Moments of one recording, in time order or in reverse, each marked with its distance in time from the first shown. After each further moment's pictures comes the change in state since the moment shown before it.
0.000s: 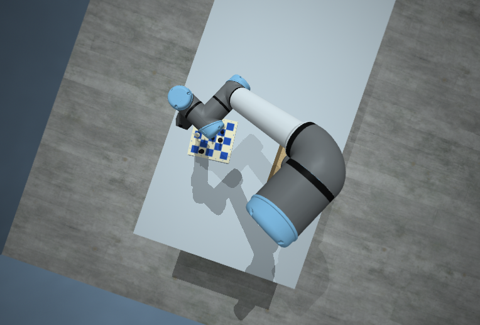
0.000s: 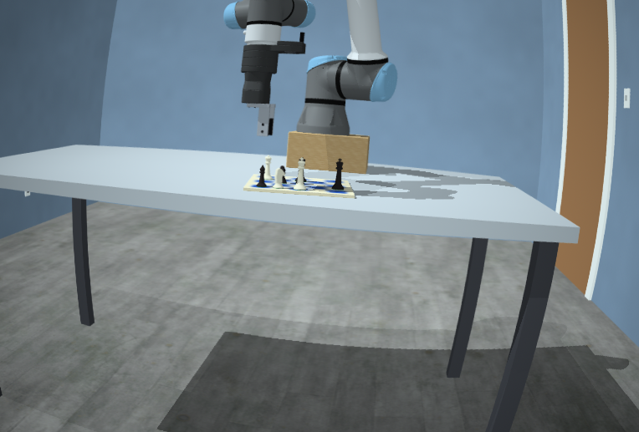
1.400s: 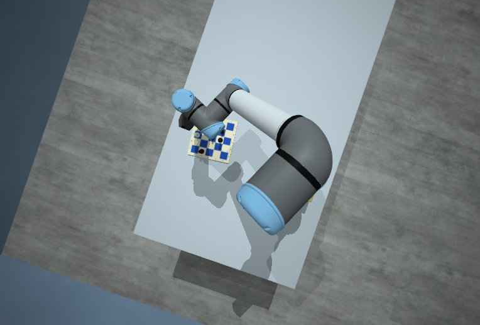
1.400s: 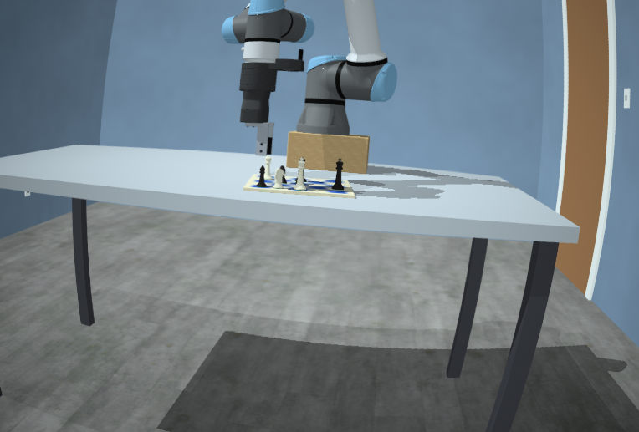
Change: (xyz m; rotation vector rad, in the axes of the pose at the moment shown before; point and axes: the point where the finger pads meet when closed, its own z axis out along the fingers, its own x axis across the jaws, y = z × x) arm 0.000 -0.001 0.039 0.000 0.000 0.000
